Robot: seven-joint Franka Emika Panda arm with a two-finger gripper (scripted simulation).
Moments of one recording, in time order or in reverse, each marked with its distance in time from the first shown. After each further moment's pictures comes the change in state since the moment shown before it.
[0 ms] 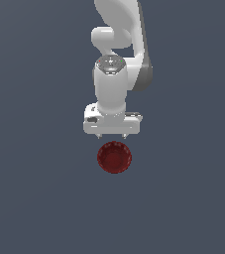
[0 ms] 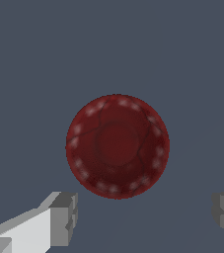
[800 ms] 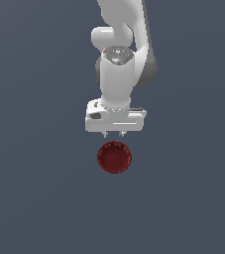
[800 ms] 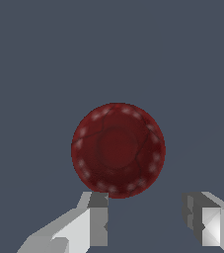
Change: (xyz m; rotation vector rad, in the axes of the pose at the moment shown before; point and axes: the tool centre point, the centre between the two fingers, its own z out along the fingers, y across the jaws) arm 0.005 -0.007 -0.019 -0.033 0.028 -0.068
